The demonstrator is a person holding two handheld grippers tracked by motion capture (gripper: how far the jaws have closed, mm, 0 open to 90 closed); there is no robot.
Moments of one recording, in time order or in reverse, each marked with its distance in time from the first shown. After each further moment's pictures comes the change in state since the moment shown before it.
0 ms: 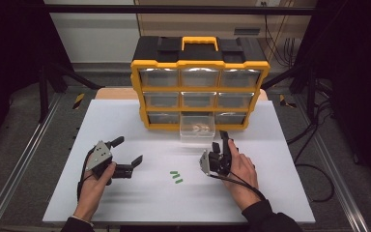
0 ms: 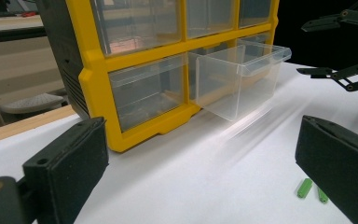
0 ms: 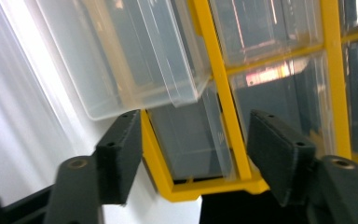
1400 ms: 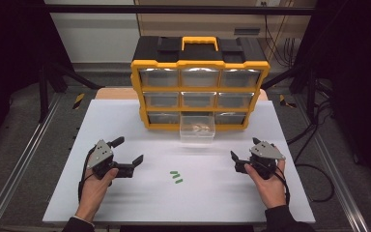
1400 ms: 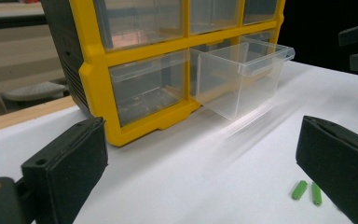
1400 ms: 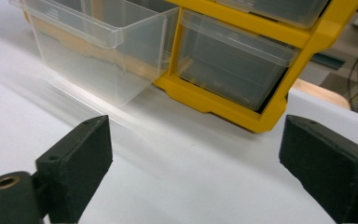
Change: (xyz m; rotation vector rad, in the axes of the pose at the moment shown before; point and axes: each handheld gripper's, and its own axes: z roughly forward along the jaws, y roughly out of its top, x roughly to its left) left arm -0.005 0.008 0.000 0.038 0.016 -0.056; right arm -0.051 -0.102 -0.012 -0.081 0.423 0.921
